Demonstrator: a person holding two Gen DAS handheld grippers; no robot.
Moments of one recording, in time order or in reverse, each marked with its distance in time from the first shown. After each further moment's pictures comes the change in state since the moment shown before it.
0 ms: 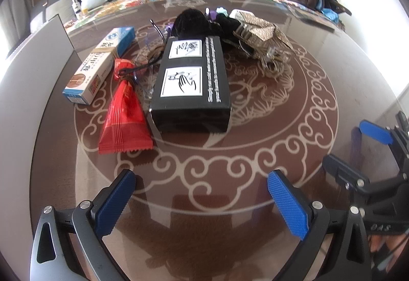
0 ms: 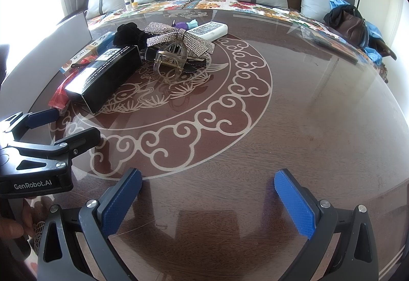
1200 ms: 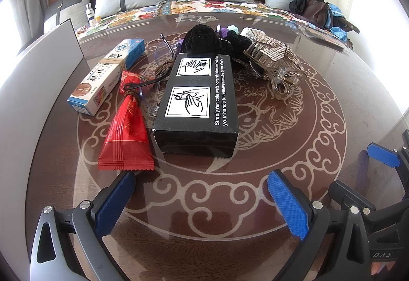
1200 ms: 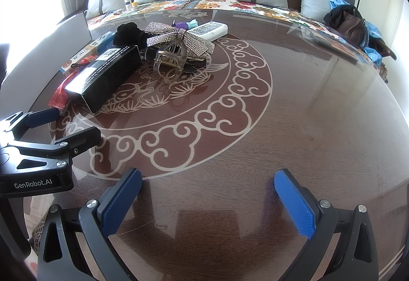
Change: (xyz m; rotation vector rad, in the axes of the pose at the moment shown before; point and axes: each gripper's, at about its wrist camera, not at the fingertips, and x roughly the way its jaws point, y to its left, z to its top) left arm 0.009 -0.004 0.003 -0.070 -0.148 0.043; right arm 0.000 0.000 0.000 0.000 0.000 0.000
